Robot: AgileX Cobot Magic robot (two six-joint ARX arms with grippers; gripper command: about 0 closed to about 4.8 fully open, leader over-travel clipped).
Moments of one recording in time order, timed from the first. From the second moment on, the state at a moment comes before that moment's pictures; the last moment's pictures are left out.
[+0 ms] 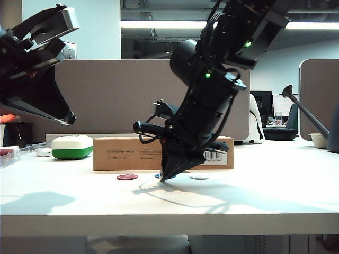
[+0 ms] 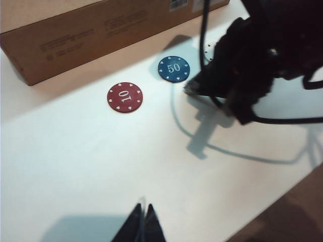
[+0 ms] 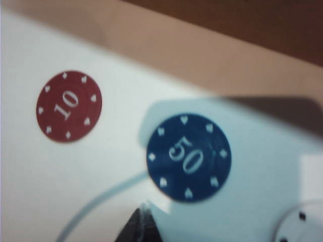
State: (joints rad) left arm -0.56 0.96 0.49 -0.12 0.04 -0.02; right arm 0.67 1.93 1.20 -0.15 -0.11 0.26
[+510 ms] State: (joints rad) left arm -0.56 0.96 0.49 -0.12 0.04 -0.02; right arm 0.67 1.98 1.28 -0.20 -0.08 0.26
